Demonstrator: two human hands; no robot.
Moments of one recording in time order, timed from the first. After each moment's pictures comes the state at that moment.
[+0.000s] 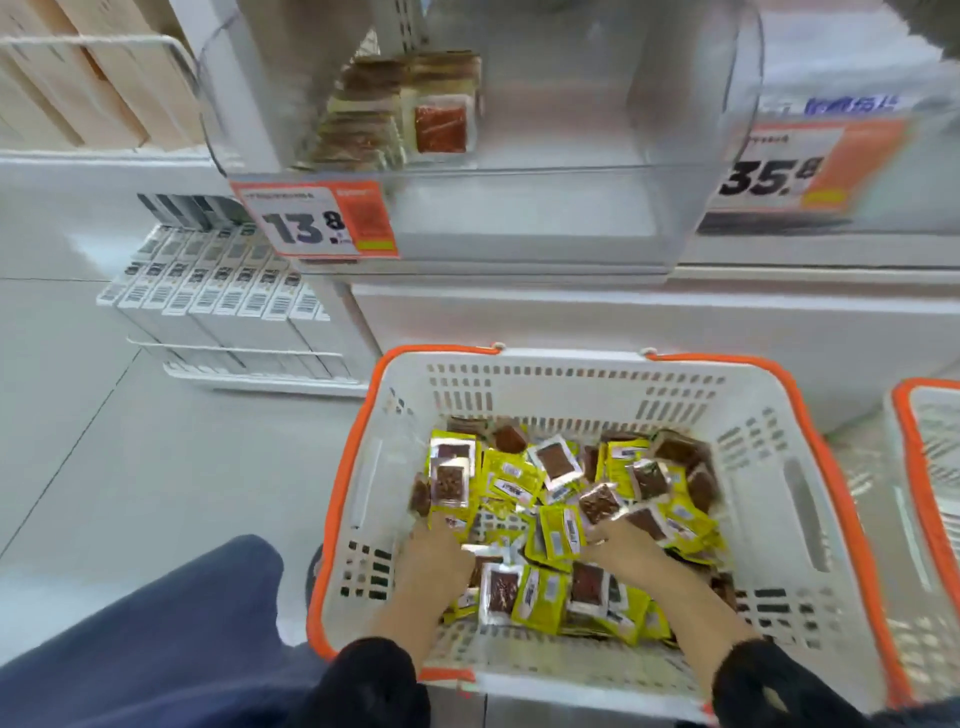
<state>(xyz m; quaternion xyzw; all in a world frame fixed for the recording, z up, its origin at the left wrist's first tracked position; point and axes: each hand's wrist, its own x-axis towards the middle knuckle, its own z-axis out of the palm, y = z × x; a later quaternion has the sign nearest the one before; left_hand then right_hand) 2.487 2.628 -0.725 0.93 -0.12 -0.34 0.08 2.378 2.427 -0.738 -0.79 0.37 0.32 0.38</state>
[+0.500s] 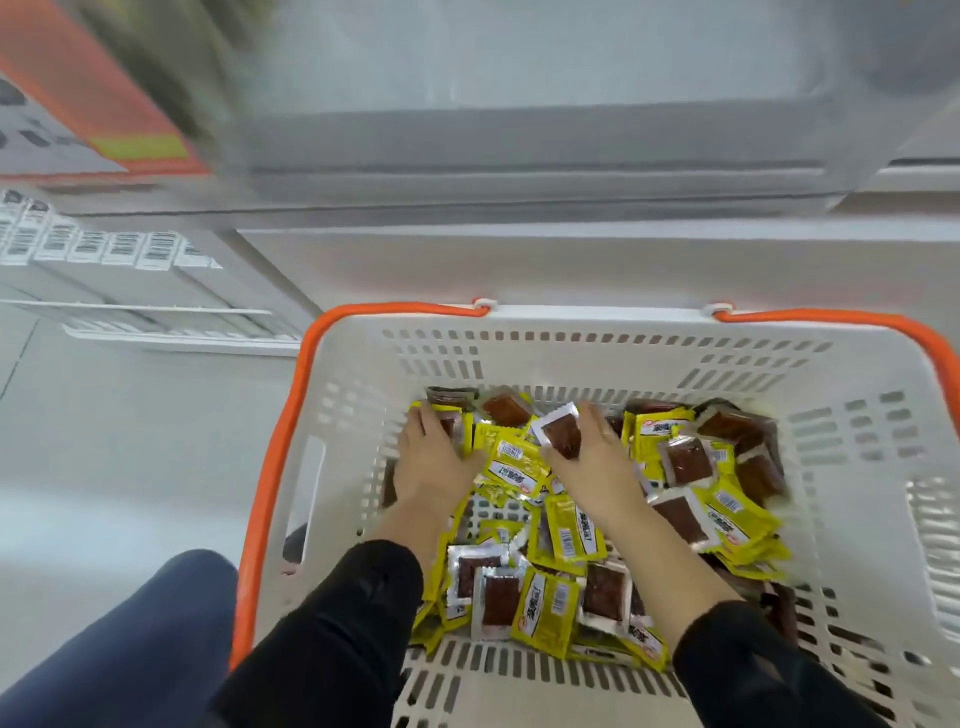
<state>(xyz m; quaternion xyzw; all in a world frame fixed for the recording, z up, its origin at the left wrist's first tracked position) 2.575 2.560 -0.795 0.94 -0.09 -0.30 0.12 2.465 2.411 -0.806 -0.83 0.37 0.13 0.40</state>
